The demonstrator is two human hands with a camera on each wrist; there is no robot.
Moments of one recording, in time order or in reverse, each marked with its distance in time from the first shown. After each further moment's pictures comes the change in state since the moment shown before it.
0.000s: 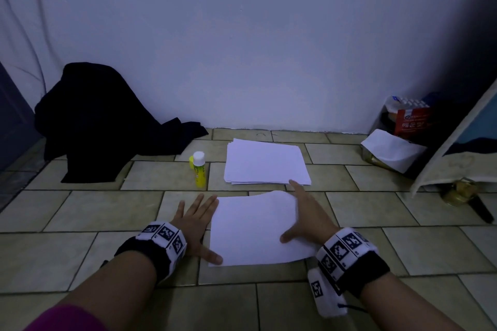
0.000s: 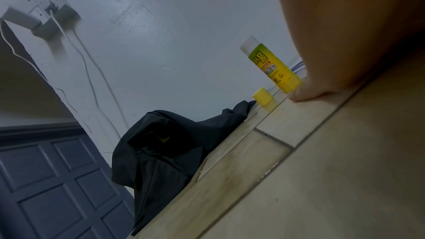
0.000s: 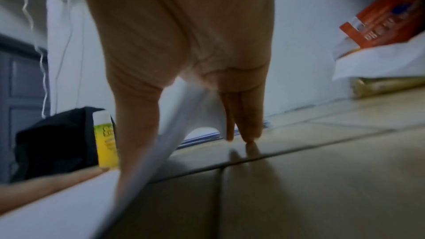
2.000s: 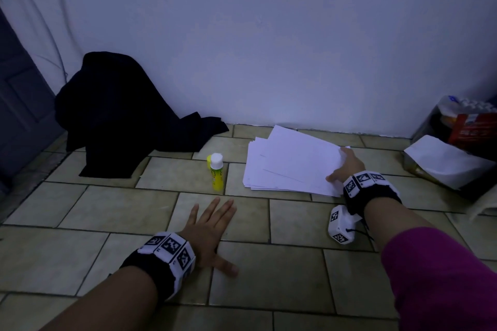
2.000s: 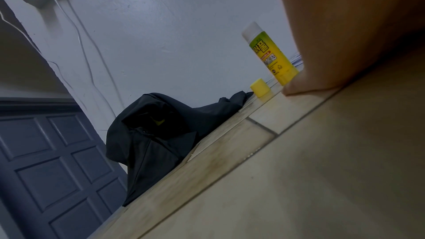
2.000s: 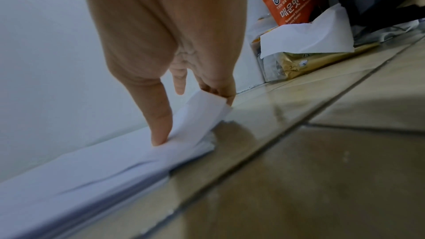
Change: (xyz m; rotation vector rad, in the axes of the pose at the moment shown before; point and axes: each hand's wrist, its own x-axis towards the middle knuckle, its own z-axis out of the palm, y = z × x) left_hand 0.005 -0.006 0.002 -0.062 0.021 0.005; right_hand 0.173 0.044 -0.054 0.121 0.187 0.302
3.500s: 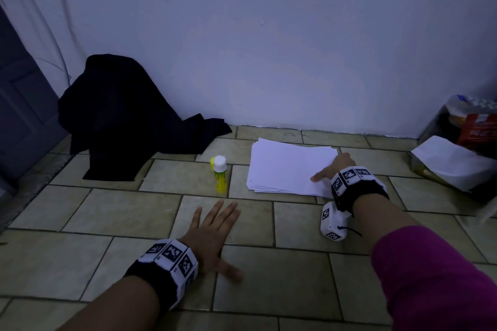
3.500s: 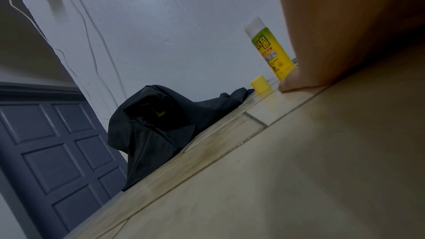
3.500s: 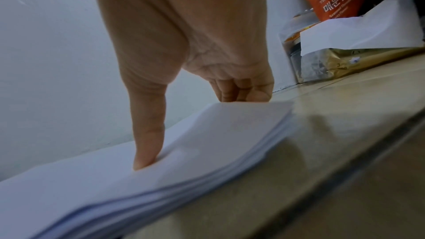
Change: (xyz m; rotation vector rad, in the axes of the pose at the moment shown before) left_hand 0.000 0.001 0.001 -0.002 0.038 -0.012; right_hand -0.020 -0.045 0.006 -0.203 -0.098 0.151
